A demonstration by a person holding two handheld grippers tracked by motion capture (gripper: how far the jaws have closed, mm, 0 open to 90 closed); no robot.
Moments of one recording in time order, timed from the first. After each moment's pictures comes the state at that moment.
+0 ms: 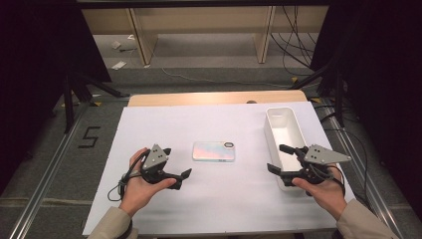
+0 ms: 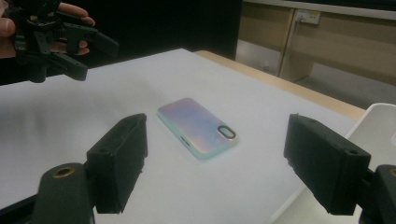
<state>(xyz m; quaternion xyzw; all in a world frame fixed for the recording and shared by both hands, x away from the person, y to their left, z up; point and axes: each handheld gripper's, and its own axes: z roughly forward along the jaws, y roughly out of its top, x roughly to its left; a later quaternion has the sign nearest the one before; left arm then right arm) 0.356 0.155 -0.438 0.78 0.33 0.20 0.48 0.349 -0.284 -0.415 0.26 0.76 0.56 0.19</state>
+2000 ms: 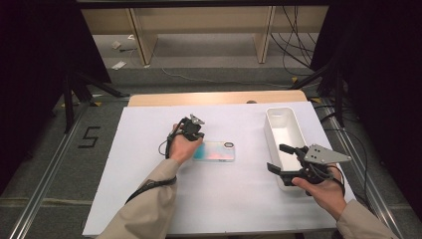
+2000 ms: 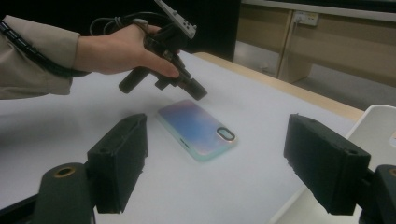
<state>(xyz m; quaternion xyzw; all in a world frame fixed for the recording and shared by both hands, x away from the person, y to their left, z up) 0.505 0.074 -0.474 0.83 0.41 0.18 0.33 0.350 -0.284 -0.414 0.26 0.76 0.56 0.20</state>
